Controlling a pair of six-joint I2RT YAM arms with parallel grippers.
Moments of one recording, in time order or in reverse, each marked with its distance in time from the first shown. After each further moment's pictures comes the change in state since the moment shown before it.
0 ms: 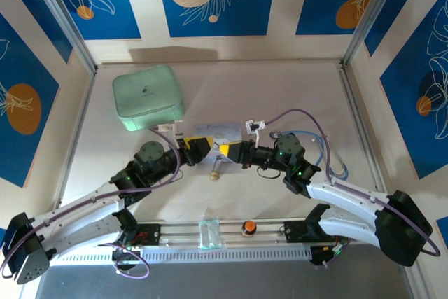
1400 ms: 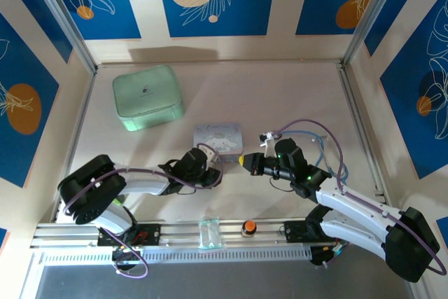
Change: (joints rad) left arm -0.044 0.663 -0.008 0.054 0.132 0.276; right arm -0.047 -0.122 -0.050 -0.510 0.211 -0.082
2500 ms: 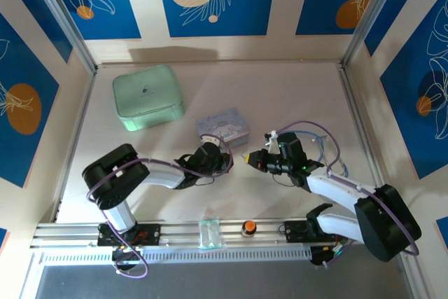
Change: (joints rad) left arm -0.031 0.199 0.142 0.231 -0.165 -0.352; right arm -0.212 0.258 -0.034 0.108 -0.211 0.072
